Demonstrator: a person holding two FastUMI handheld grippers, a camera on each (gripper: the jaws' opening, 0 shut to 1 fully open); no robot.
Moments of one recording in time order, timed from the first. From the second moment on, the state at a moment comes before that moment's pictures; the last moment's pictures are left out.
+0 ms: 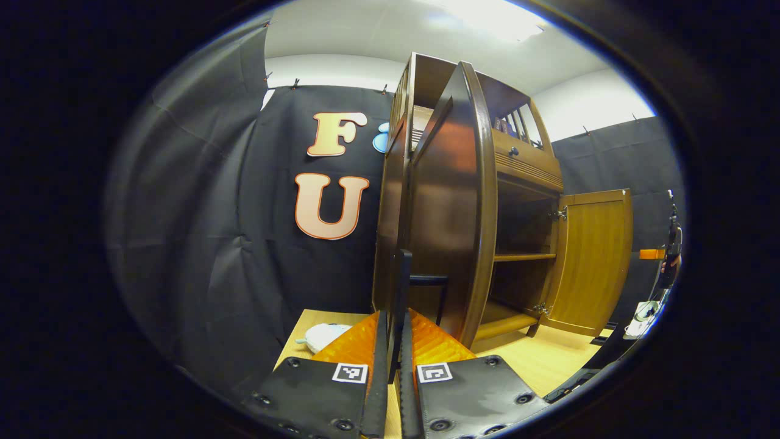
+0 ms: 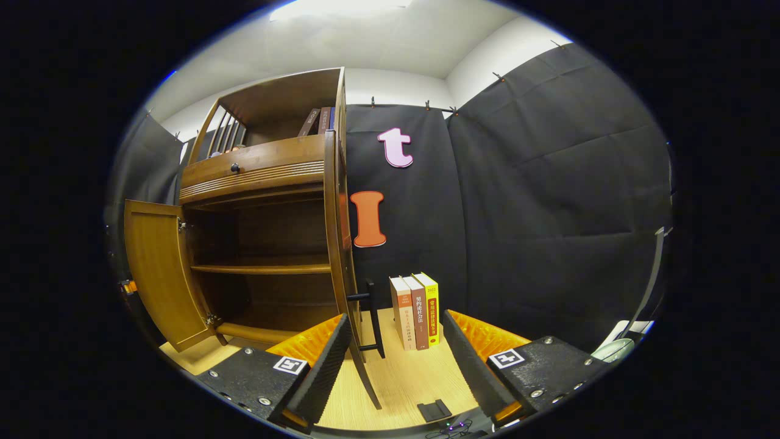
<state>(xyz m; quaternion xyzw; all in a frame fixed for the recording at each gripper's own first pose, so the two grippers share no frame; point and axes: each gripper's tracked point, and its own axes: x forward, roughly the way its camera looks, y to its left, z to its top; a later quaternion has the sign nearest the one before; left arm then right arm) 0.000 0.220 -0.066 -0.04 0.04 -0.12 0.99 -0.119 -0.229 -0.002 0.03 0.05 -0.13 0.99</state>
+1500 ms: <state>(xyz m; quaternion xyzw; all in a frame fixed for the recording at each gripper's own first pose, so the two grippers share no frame) -0.065 0.049 -0.005 0.03 0.00 0.07 1.00 -0.103 -0.213 -0.024 0.03 0.04 -0.05 1.00</state>
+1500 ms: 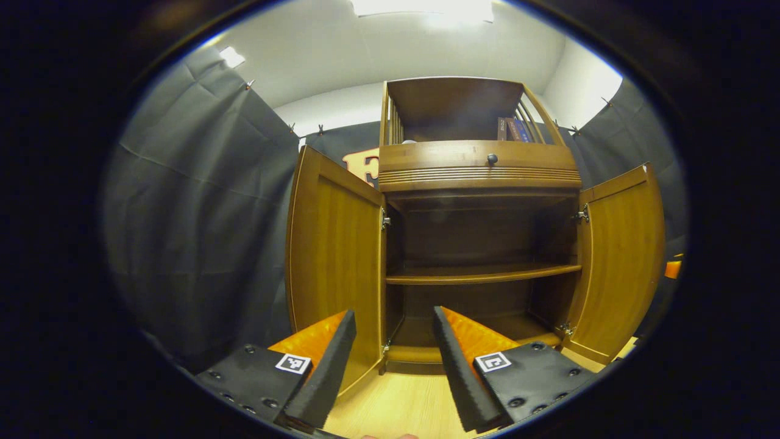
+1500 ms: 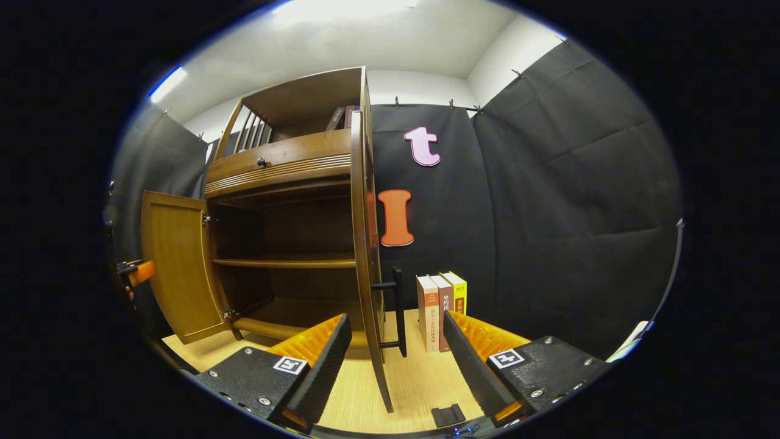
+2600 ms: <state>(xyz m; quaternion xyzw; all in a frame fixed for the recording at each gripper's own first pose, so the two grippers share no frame) -0.061 0.032 -0.004 0.04 -0.01 0.04 1.00 -0.099 -0.207 -0.014 0.02 0.03 -0.05 1.00</state>
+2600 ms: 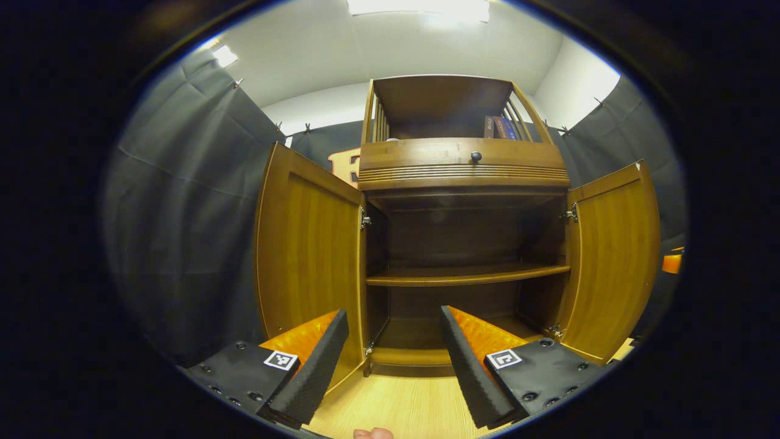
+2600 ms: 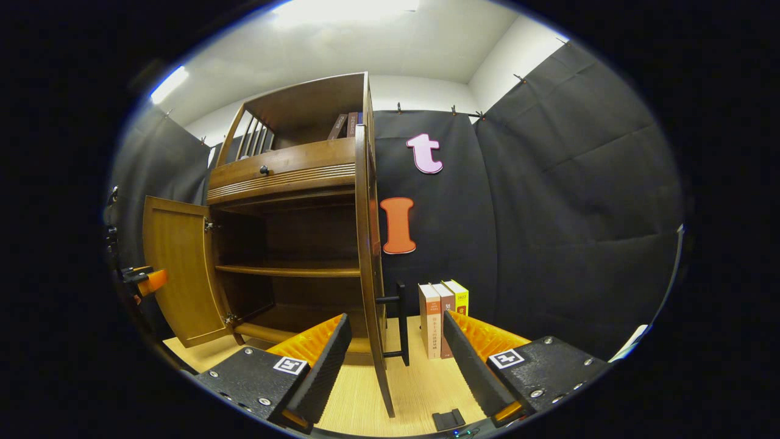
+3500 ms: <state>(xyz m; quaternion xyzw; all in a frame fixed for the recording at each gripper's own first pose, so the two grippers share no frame) -0.040 0.010 0.001 0.04 -0.02 0.02 1.00 -0.093 -0.189 -0.009 0.03 0.02 -0.04 1.00</state>
